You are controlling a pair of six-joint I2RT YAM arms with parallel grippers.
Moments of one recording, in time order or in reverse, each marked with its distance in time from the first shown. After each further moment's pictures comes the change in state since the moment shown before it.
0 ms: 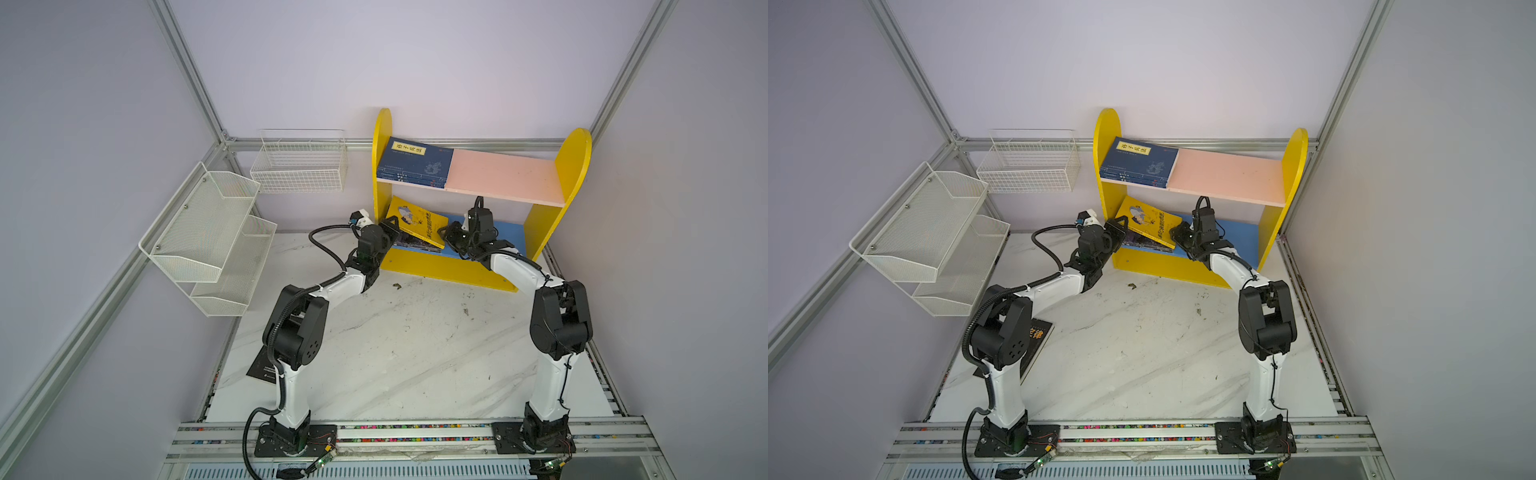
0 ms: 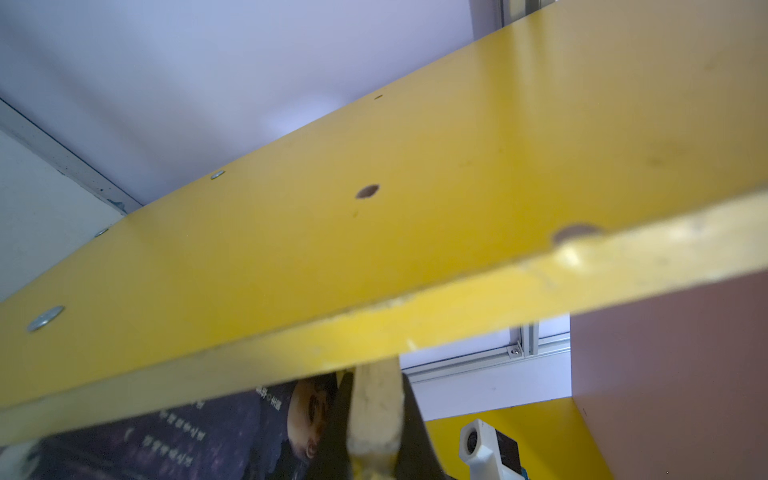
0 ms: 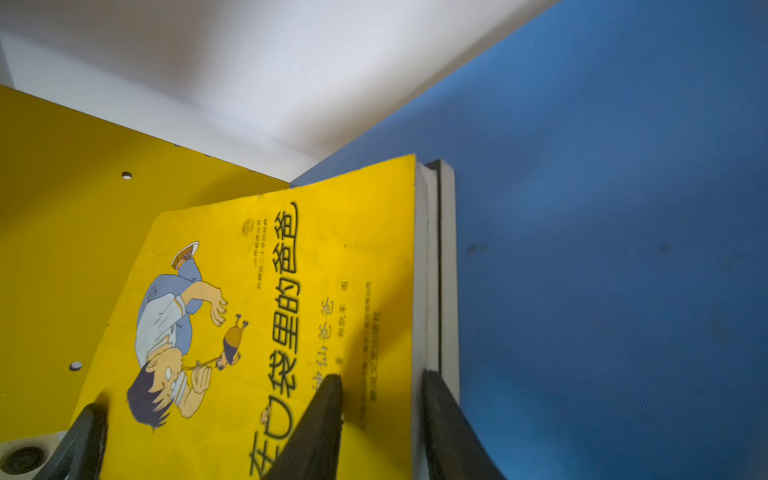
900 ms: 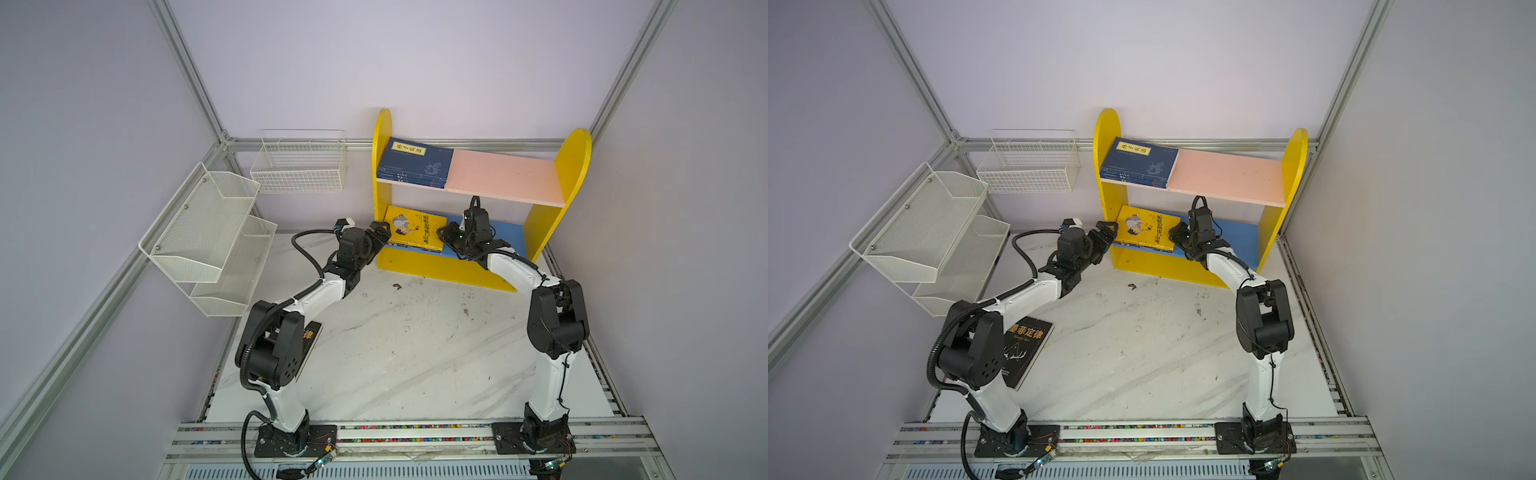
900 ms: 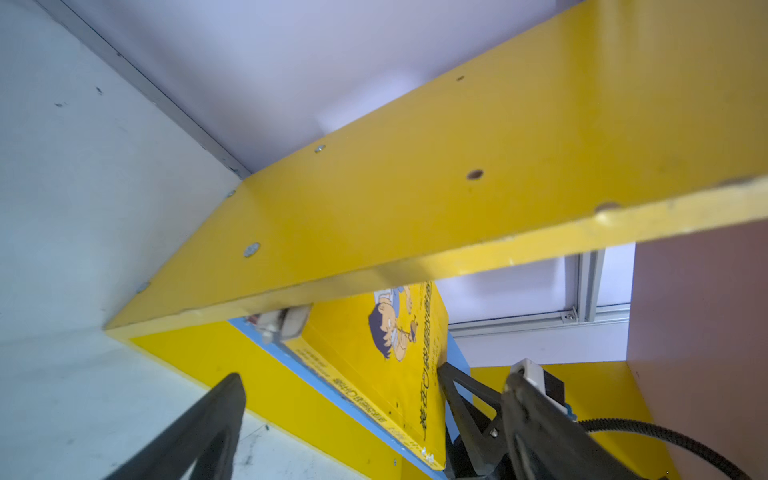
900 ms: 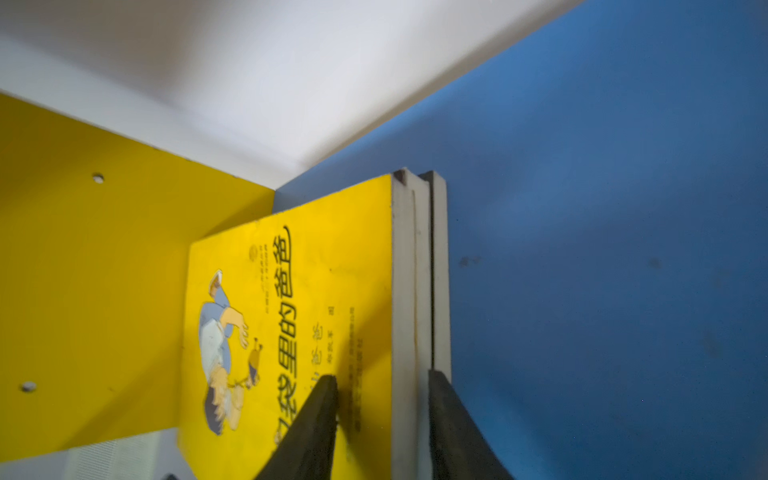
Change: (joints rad) left arm 0.125 -0.225 -0.161 -0.298 0.185 0.107; right arm 0.020 0.018 0.026 -0.018 0.064 -0.035
